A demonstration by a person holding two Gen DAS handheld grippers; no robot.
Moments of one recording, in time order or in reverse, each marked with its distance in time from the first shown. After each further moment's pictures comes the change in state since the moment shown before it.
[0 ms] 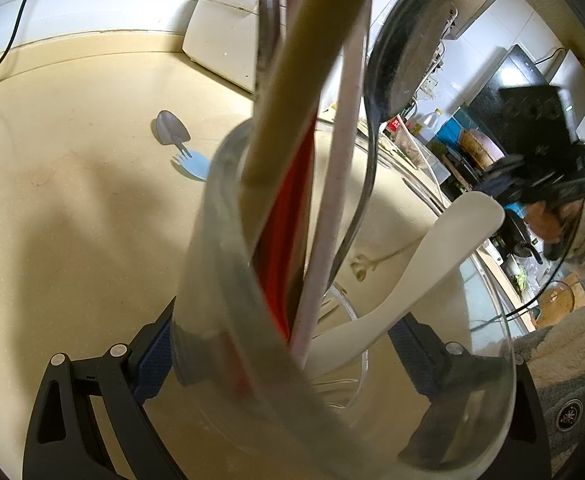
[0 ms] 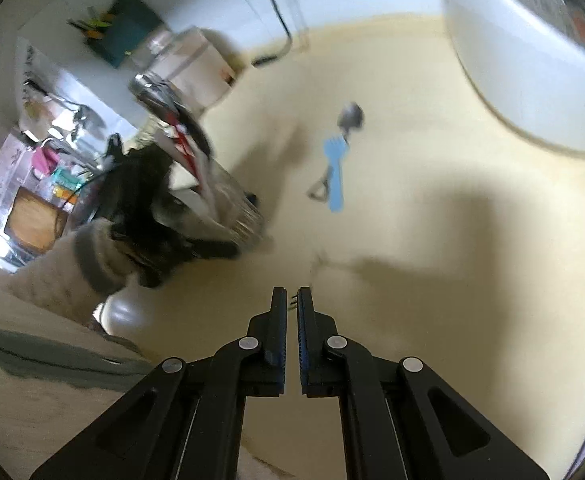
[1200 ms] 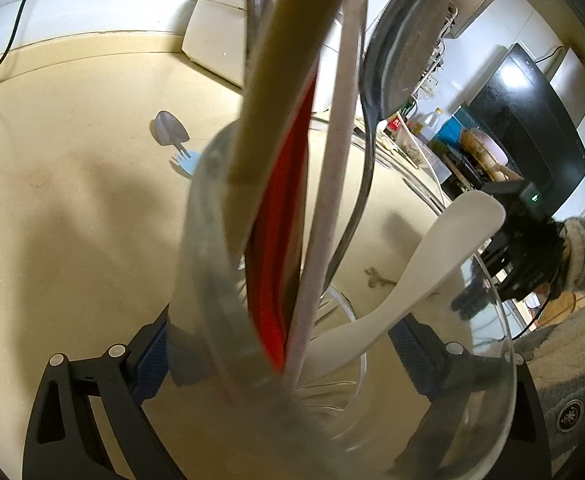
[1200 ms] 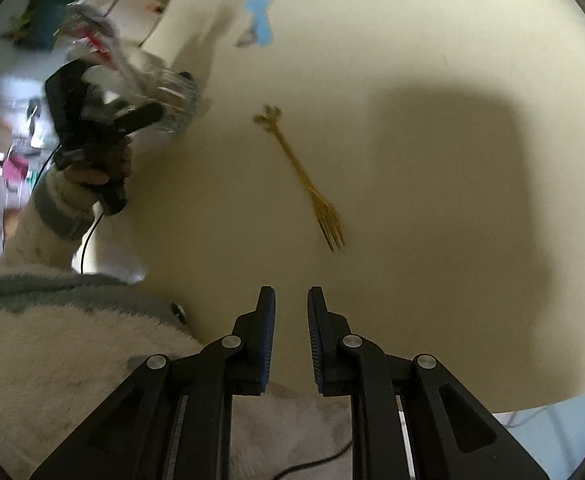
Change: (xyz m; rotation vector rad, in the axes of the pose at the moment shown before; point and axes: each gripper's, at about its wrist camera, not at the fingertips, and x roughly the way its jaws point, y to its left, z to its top) left arm 0.006 -0.005 0.001 0.002 0.000 0.005; right arm 0.046 -0.065 -0.115 0.351 0.290 0.017
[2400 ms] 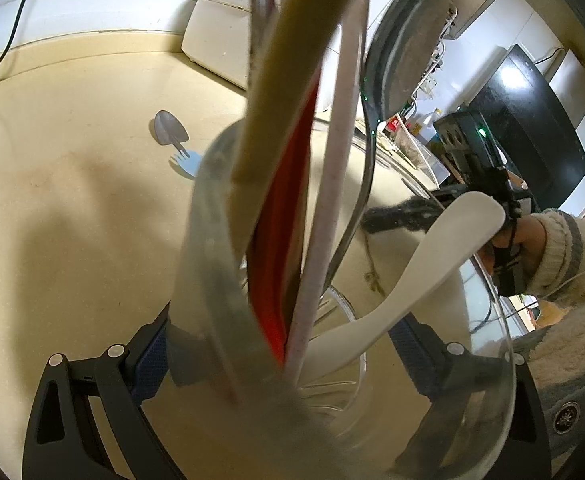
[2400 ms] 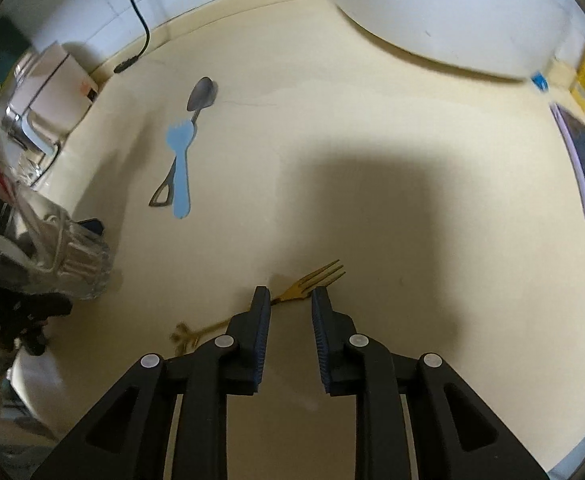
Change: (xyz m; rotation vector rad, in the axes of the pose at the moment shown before) left arm -0.002 0.005 0.000 -0.004 -0.002 -0.008; right arm -0.008 0.021 0.107 -0.052 -0.330 -0.357
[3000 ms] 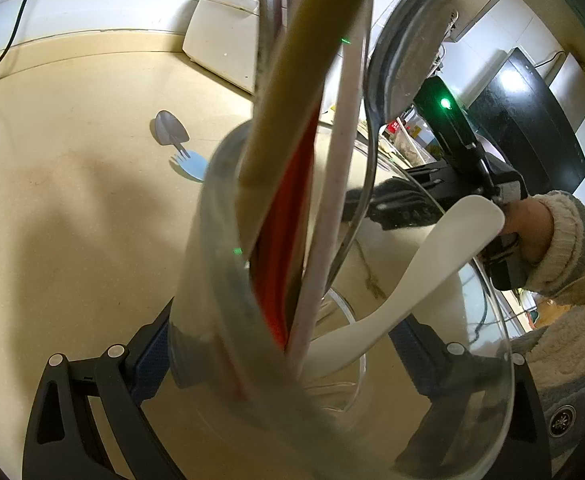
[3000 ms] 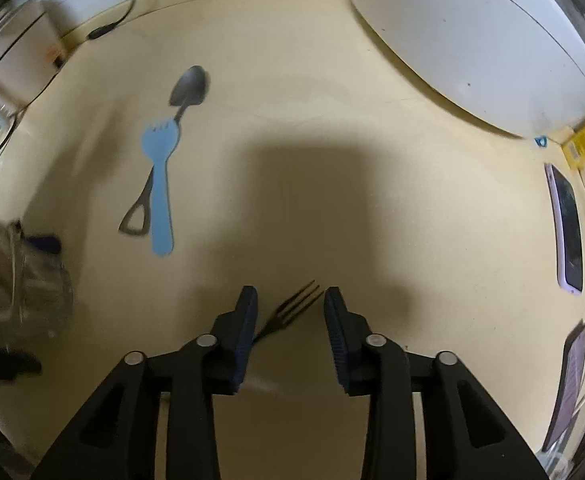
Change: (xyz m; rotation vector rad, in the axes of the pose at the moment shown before) left arm -0.003 0.005 0.001 -0.009 -0.004 -0.006; right arm 0.022 0.042 0.037 -0.044 0.065 -0.203
